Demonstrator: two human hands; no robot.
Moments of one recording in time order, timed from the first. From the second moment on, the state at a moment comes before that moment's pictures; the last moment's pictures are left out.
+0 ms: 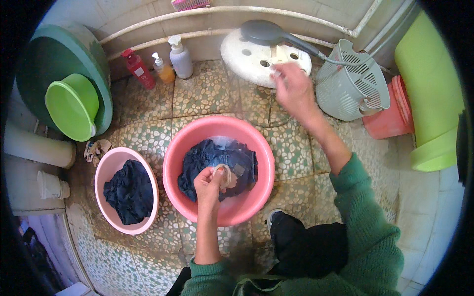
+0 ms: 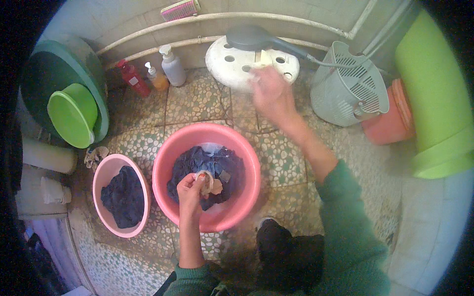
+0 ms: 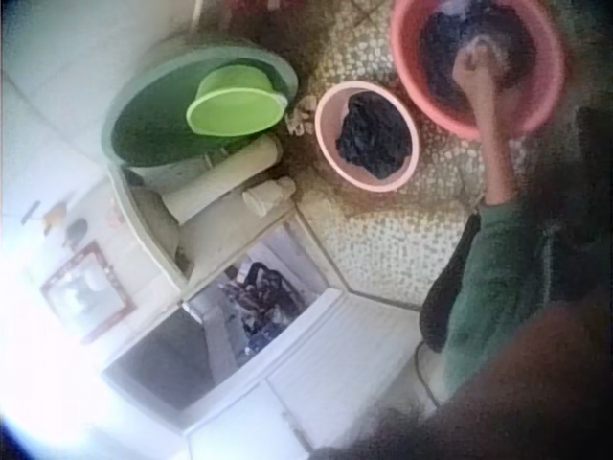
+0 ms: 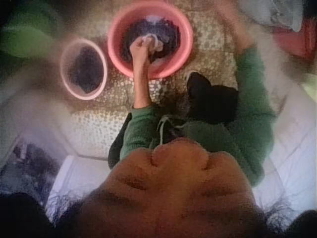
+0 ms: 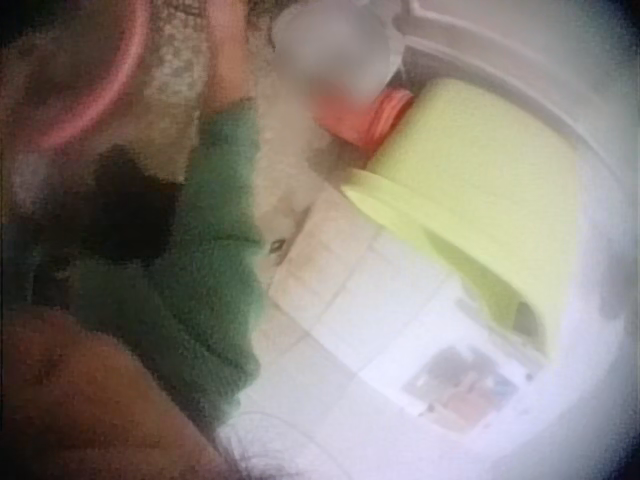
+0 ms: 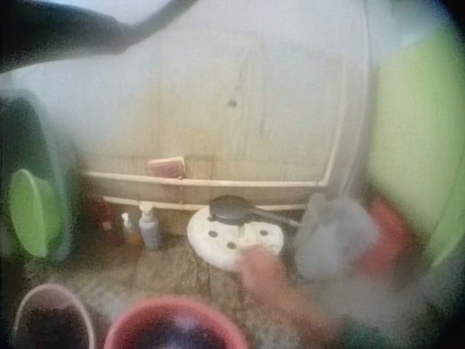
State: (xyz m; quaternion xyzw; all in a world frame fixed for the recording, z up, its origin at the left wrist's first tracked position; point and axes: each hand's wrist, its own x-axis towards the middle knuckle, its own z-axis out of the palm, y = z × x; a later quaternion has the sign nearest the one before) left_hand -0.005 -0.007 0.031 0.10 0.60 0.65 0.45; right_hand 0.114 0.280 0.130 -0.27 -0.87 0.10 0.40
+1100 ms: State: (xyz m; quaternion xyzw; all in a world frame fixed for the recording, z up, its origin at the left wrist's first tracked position) left_hand 0.006 -0.006 0.040 0.18 0.70 0.60 0.35; right_hand 0.091 0.139 0.053 -0.17 -0.86 0.47 -0.09
